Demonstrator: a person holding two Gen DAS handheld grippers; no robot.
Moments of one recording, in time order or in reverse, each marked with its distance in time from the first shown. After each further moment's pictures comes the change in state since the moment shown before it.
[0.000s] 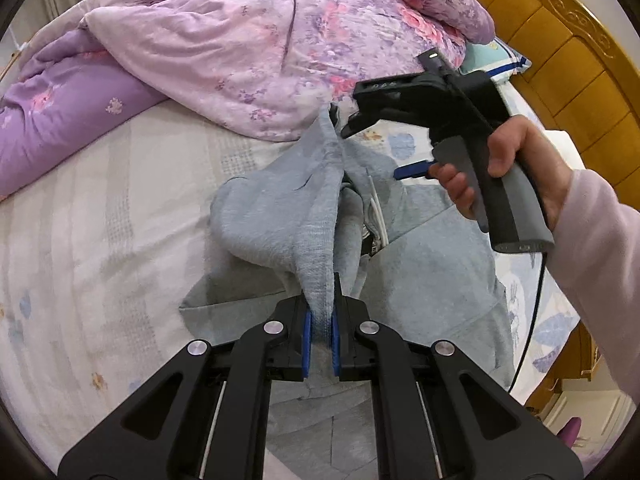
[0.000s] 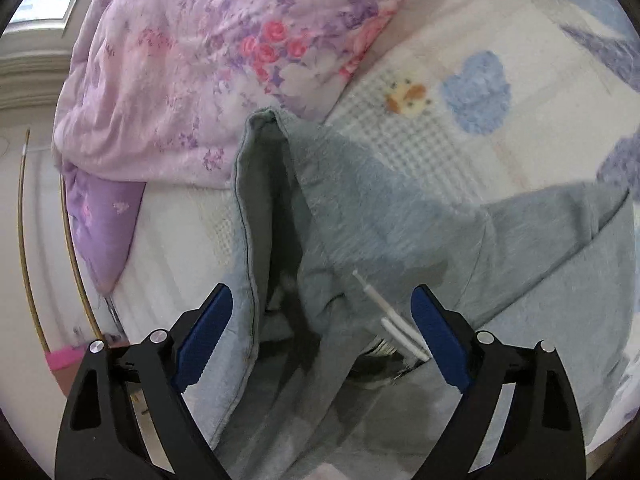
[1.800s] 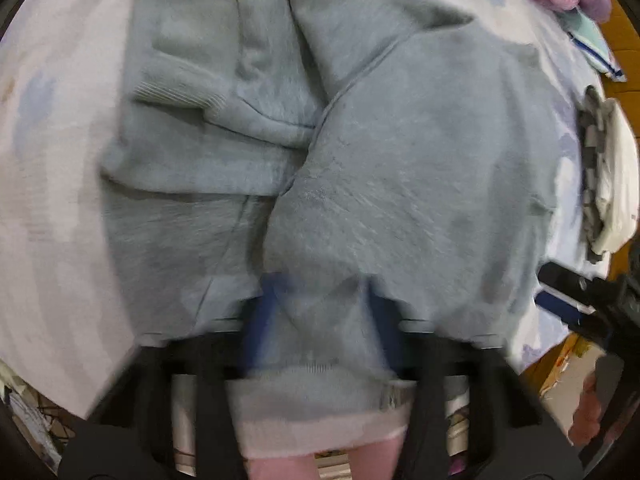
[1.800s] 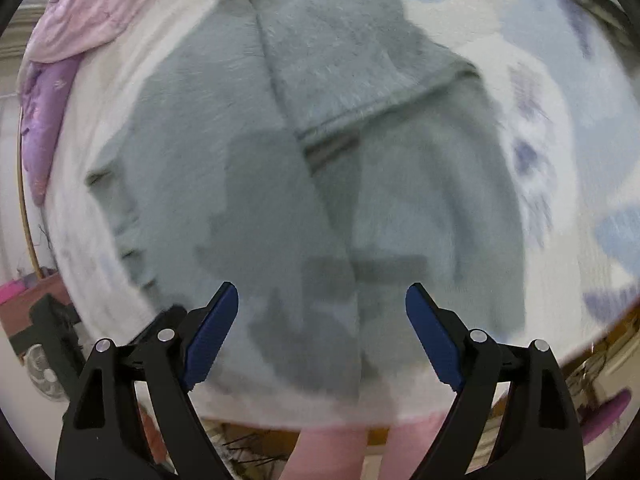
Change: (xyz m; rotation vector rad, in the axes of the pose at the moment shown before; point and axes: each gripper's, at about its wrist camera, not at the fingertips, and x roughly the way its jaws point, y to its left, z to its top) left arm 0.128 -0.050 -0.199 -0.448 0.406 0.038; right arm -0.022 -0.201 -0.240 -0.014 0.049 -0.211
